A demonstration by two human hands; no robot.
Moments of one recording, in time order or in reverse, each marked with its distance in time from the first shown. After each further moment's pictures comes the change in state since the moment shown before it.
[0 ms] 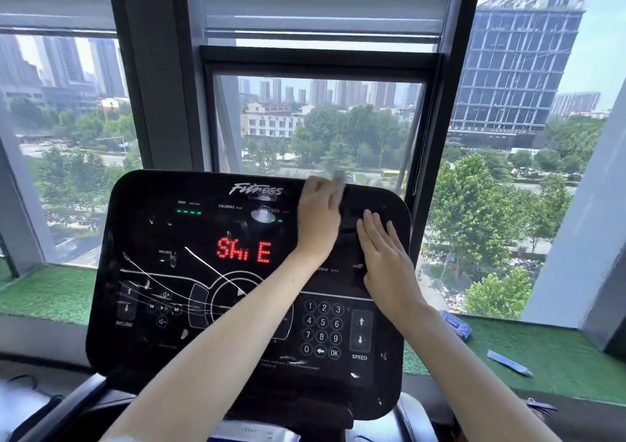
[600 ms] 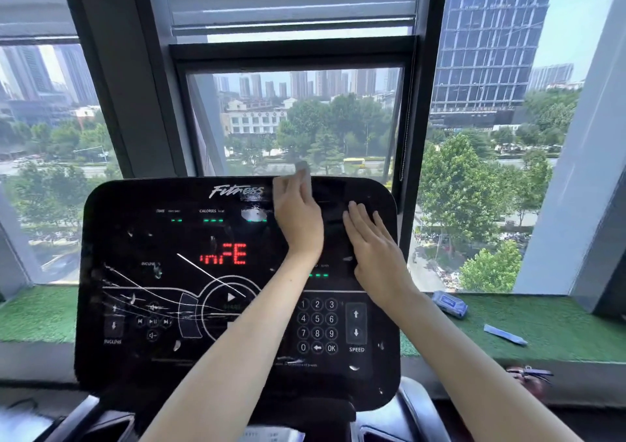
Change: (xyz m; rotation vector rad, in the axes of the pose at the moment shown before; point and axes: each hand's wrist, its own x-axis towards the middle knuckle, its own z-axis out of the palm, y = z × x) left_hand -0.002 -0.004 0.009 0.029 0.301 -0.112; right_hand 0.000 0.002 0.001 0.051 0.046 -0.003
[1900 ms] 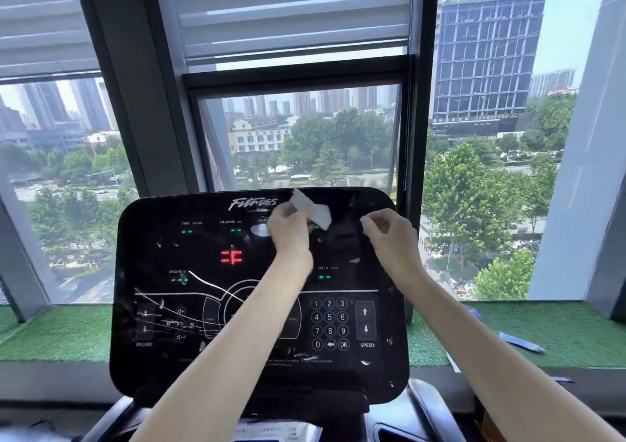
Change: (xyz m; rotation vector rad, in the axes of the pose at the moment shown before) left_hand 0.003 0.028 -0.056 -0.577 -0.182 -0.787; right_hand 0.011 -0.018 -0.049 0.933 0.165 0.673
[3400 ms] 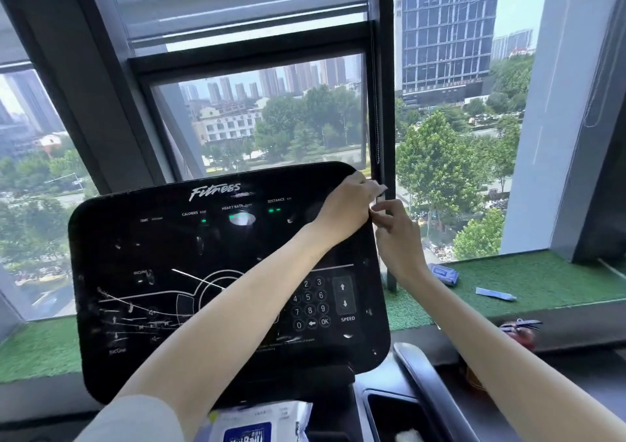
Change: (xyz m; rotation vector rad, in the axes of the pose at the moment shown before) left_hand -0.009 -0.055 0.086 1.208 -0.840 0.922; right_hand -0.017 0.049 -0.040 -0.101 0.043 0.044
